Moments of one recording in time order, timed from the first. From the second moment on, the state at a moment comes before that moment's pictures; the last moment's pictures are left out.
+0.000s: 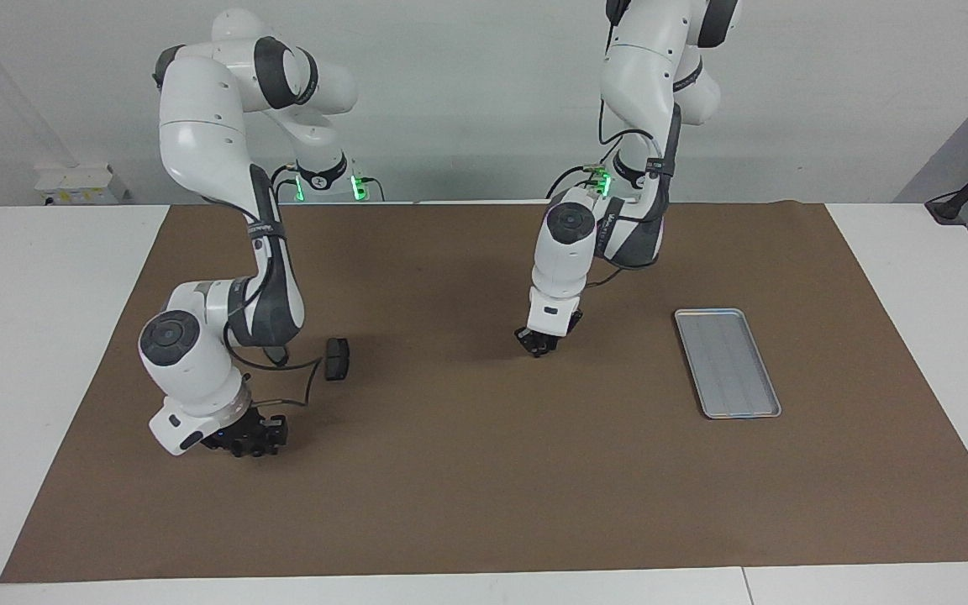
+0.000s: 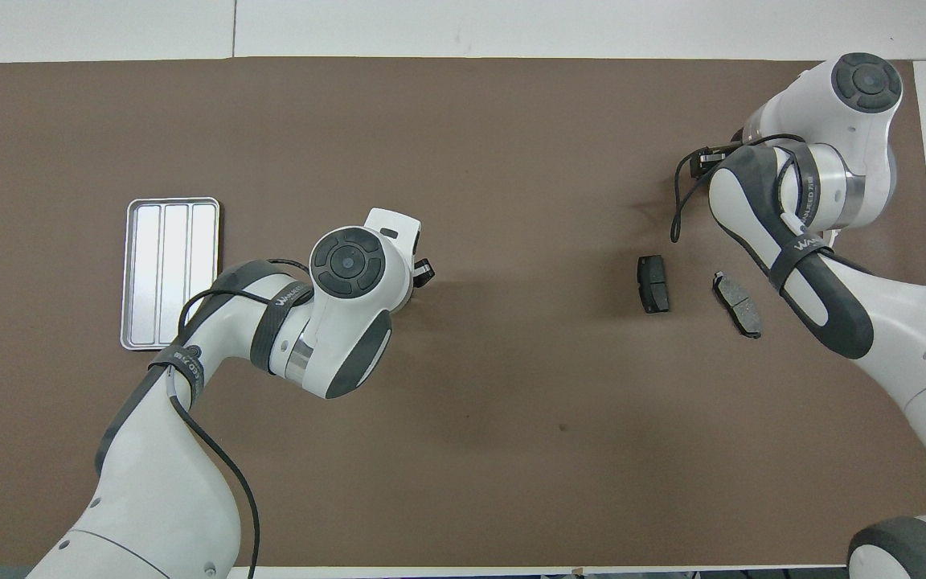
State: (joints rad) left arm -0.66 0.37 0.08 -1.94 -0.03 2.33 -0.97; right arm -0.10 0.69 0.10 -1.45 -0.12 2.21 0.02
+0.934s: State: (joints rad) left arm -0.23 0.19 0.11 -1.94 -0.03 2.02 -0.25; right arm -0.01 0.59 0.12 -1.30 -0.11 1.81 0.12
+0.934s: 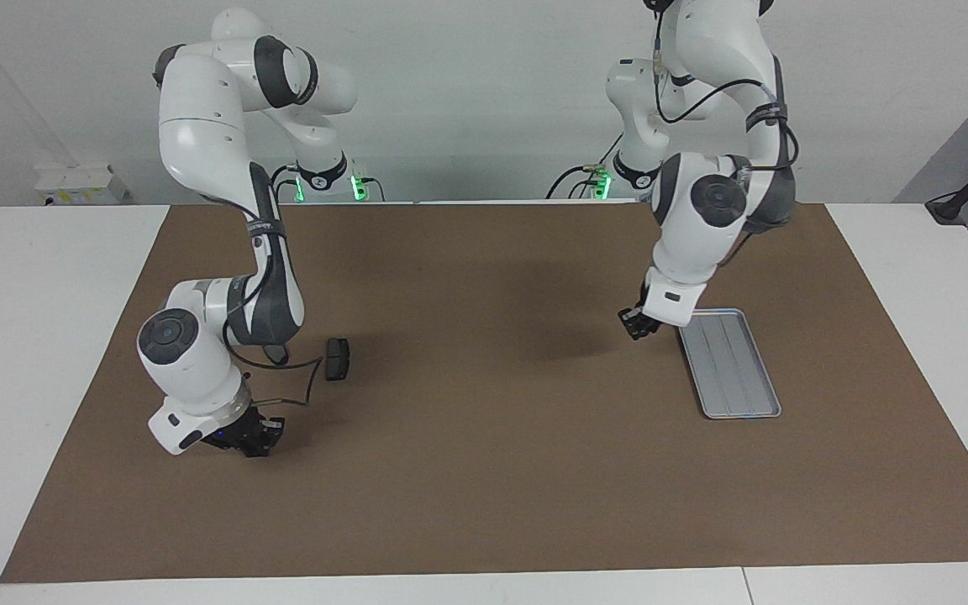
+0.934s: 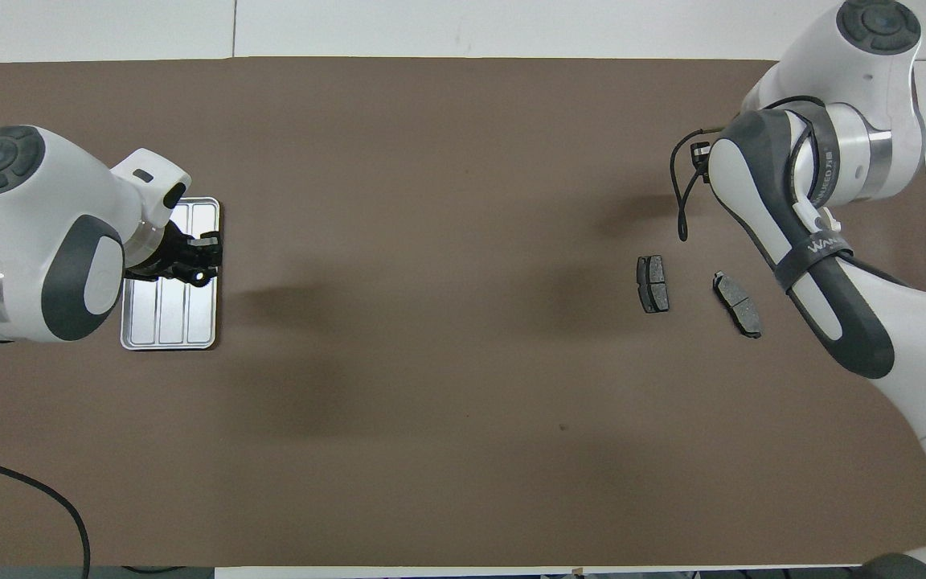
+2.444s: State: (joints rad) left arm -0.10 0.12 0.11 -2.25 -0.03 2.33 -0.04; right arm 0.61 0.68 0.15 -1.34 -0.04 2.06 1.37
